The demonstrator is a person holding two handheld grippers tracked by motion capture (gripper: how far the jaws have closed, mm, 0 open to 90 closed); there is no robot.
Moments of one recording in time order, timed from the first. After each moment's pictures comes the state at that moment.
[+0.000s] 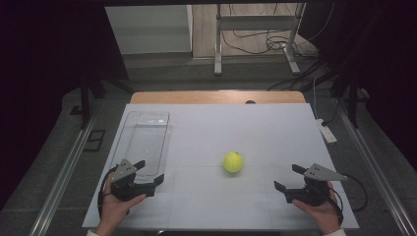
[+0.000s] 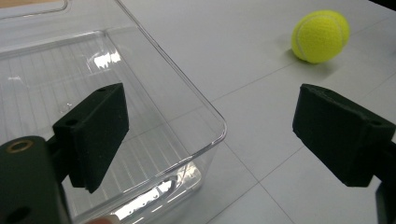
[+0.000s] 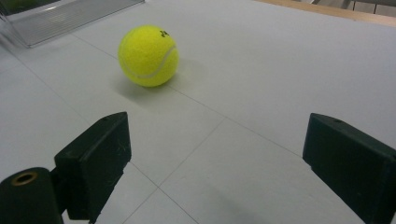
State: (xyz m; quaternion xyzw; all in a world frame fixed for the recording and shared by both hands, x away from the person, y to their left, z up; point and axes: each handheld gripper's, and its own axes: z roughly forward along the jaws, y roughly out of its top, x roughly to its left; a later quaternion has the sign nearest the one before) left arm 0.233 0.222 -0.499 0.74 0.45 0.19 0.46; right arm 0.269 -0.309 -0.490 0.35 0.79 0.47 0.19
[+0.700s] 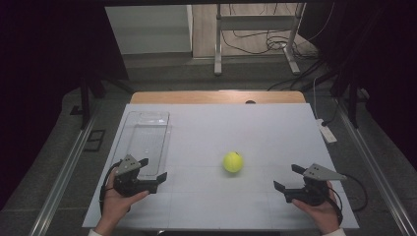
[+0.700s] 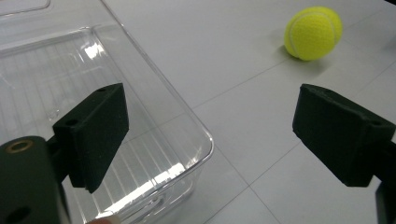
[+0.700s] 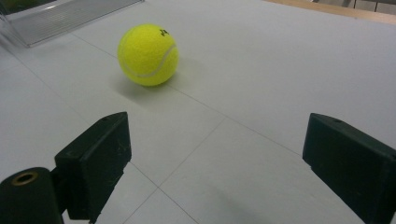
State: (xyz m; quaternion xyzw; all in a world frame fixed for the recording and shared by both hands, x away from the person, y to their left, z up) left arm 0.243 0.213 -0.486 0.76 0.44 0.17 0.44; right arm 0.270 -0.308 -0.491 0.35 0.79 0.47 0.19
